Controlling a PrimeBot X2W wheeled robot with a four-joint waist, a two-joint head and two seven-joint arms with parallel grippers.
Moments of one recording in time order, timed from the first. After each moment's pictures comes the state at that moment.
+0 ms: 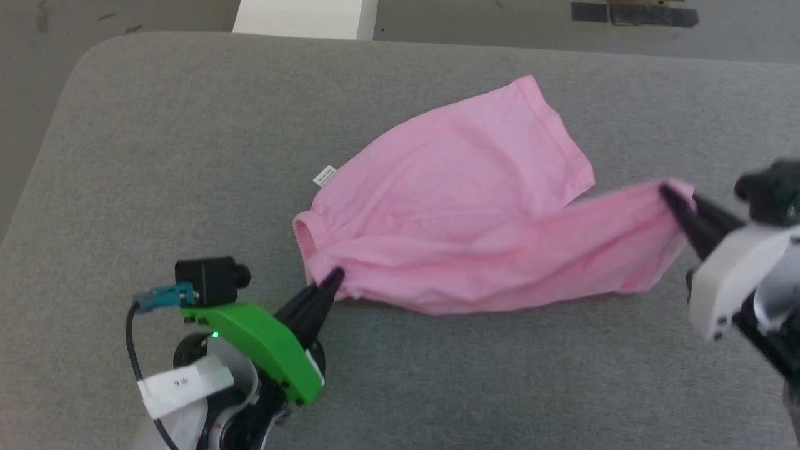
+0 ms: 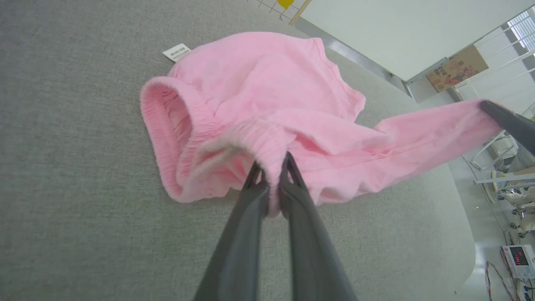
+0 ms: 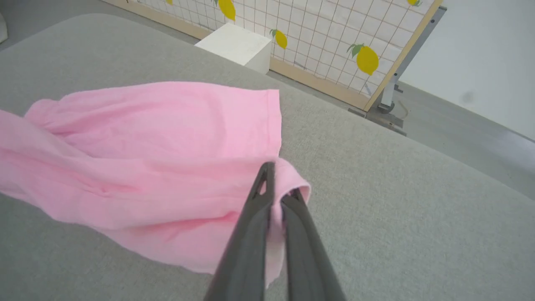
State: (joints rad) left arm -0.09 0.27 -0.31 -0.24 -0.83 0.06 0.39; right arm -0.22 -0.40 0.07 -0.32 0.33 0.13 0.65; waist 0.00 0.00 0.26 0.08
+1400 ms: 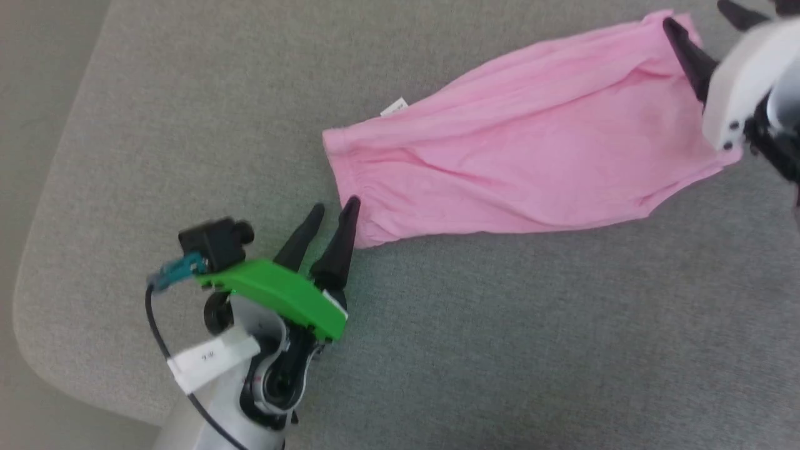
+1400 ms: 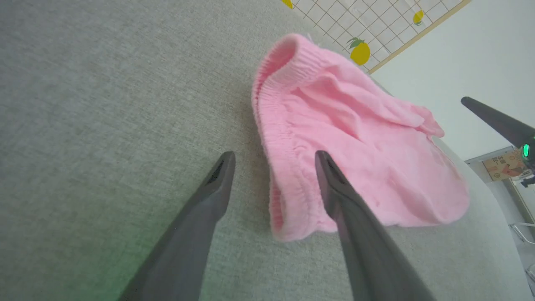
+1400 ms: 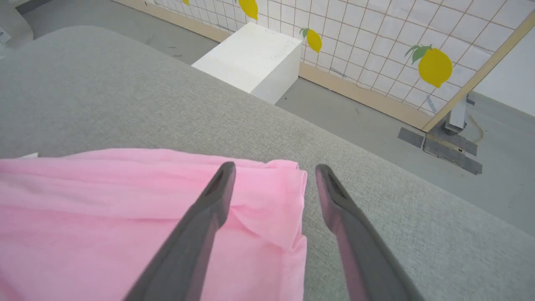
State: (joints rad) left arm -0.29 0.13 -0.30 0.06 -0.82 0.00 0.07; right arm -0.89 -0.46 0.29 0.42 0.43 0.13 0.40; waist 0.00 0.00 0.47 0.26
